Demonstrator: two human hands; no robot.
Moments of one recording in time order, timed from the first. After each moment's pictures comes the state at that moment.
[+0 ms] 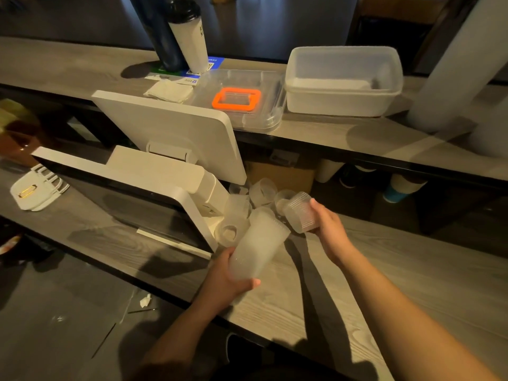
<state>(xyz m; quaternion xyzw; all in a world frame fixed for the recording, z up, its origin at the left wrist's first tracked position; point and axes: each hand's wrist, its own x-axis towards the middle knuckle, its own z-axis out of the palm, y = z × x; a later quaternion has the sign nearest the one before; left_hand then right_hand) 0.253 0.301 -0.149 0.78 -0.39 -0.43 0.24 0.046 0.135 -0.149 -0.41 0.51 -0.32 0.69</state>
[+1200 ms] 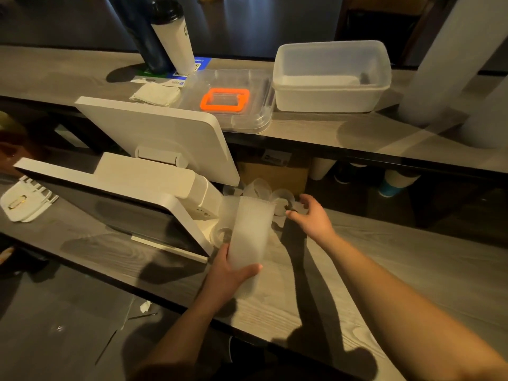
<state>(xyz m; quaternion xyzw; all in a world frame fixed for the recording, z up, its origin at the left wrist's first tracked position) 0.245 0.278 -0.147 0.77 -0.31 -0.47 0.30 0.065 0.101 -0.186 -0.61 0.61 -0.18 0.48</state>
